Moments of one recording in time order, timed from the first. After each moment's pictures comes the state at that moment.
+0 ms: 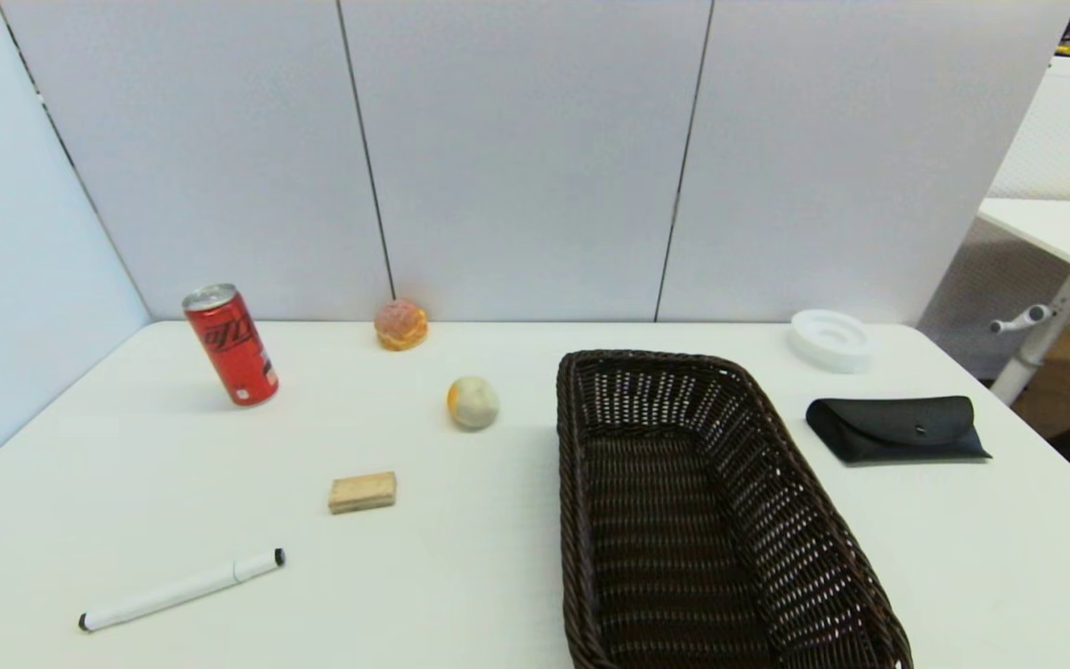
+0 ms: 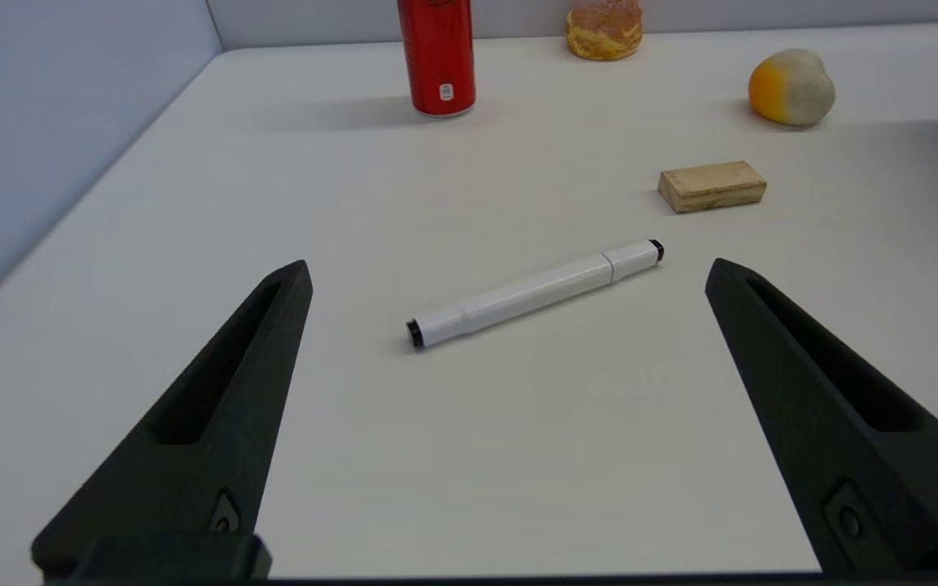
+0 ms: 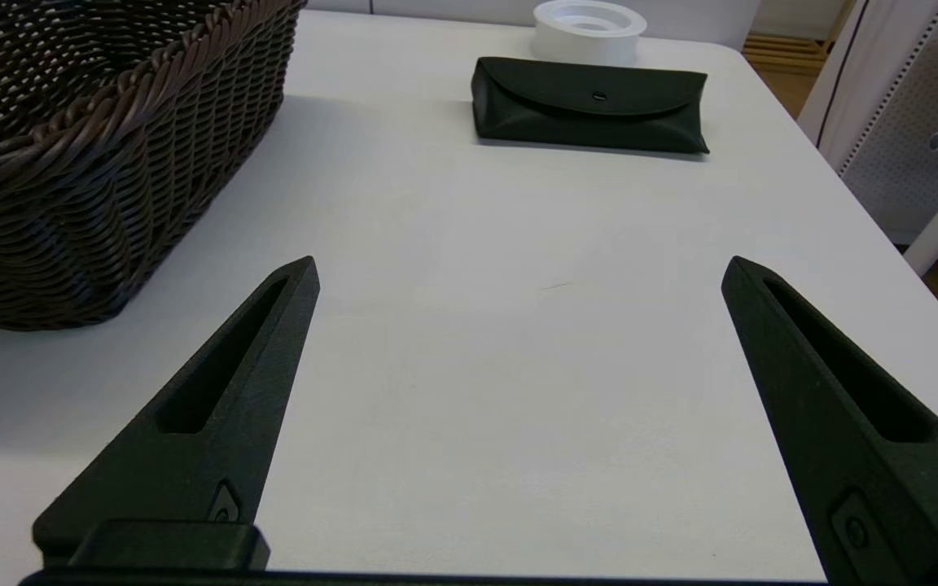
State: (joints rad) left arm -0.01 0.12 -0.14 0.05 0.00 0.08; right arm 0.00 0.00 0.00 0.01 0.04 -0.07
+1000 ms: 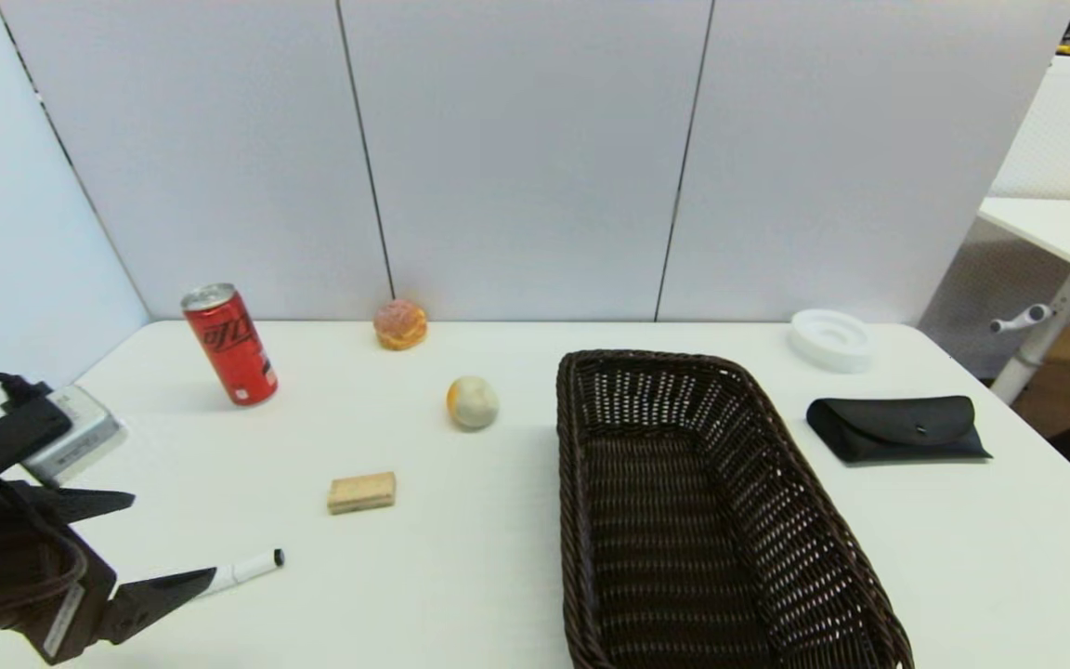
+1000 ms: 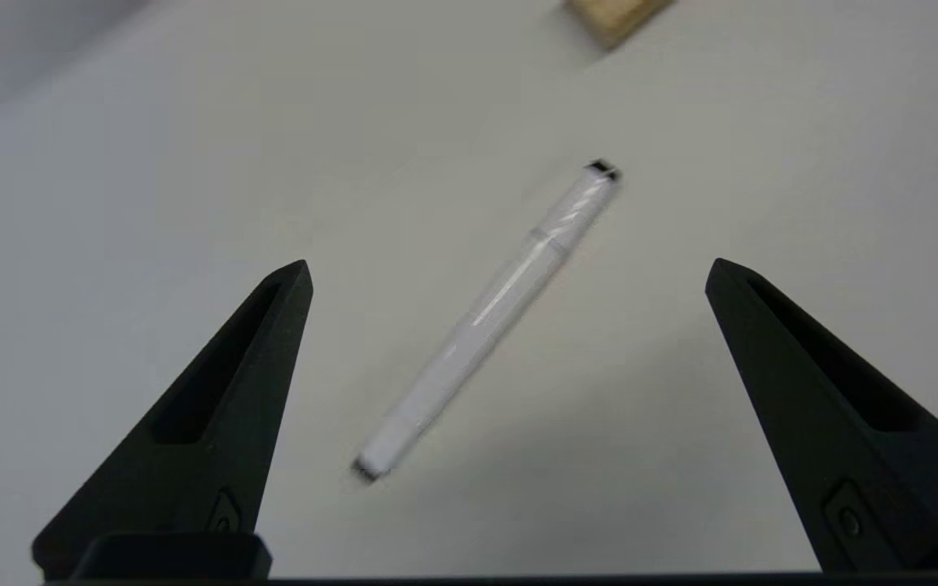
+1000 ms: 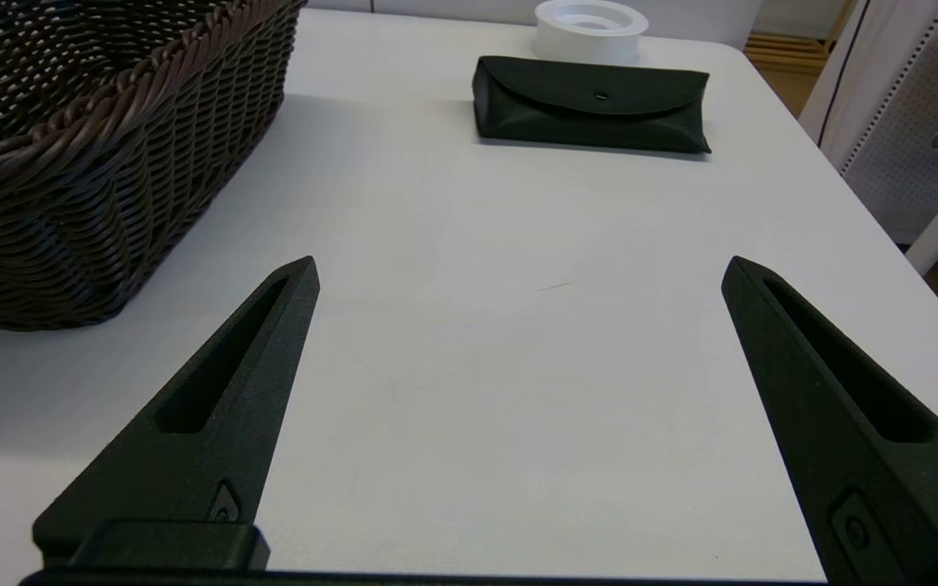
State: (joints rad) left arm -0.05 1.15 -0.59 0.19 -0.23 0.46; right arm 0.00 0.00 0.00 0.01 0.04 -0.07
